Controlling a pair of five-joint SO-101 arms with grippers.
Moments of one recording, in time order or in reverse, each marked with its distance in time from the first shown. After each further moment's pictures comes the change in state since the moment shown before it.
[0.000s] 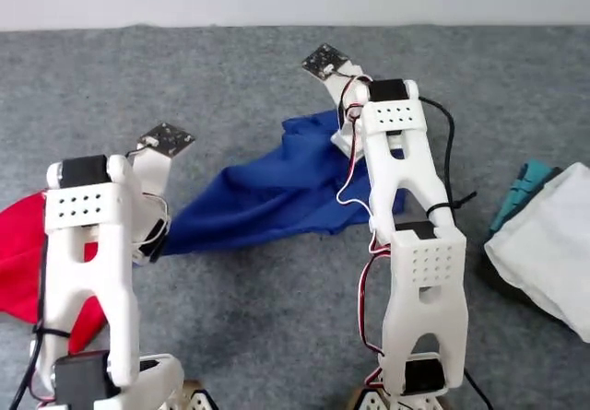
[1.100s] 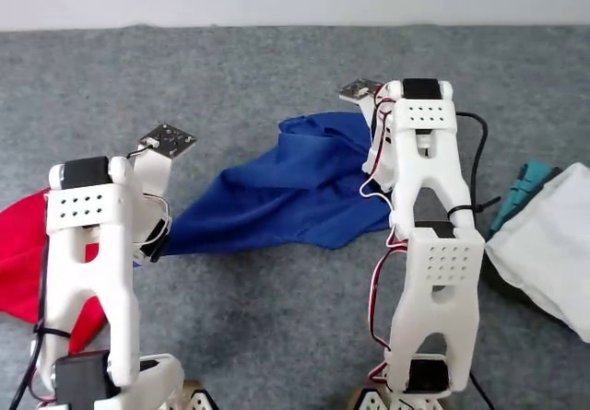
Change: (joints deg) left arm 0.0 0.0 0.4 -1.2 0.1; right arm 6.6 0.0 0.0 24.3 -0.1
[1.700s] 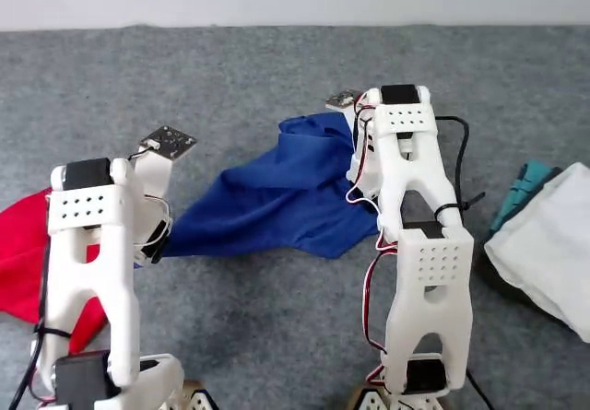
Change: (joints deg) left arm 0.0 0.0 1.1 -0.8 0.2; right arm -4.0 -0.1 3.7 0.1 -6.2
